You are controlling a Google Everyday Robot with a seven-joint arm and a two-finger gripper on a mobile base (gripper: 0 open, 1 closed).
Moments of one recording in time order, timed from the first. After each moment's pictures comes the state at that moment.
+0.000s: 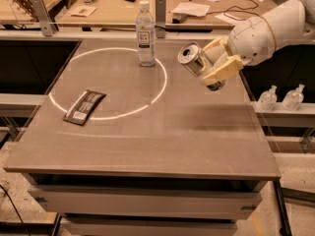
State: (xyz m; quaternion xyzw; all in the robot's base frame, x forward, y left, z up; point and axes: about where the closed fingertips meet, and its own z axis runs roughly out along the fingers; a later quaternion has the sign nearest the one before) arm 0.560 -0.118 0.948 -0.69 0.54 0.31 0.38
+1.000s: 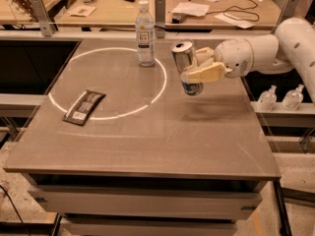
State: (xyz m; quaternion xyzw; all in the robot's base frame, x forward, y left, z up) arm 0.581 -0.092 0.936 -0.56 0.51 0.48 0.44
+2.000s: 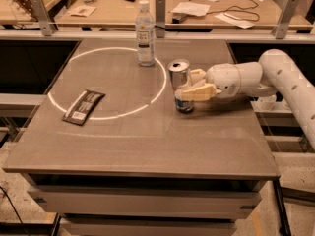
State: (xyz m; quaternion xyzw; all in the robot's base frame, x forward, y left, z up) arm 0.582 -0.081 0.870 -0.53 0.50 0.52 0.44
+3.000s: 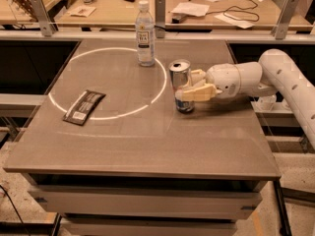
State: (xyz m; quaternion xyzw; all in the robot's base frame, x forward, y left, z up) arm 0.582 -0.080 0.874 -0.53 0.49 0.53 0.44
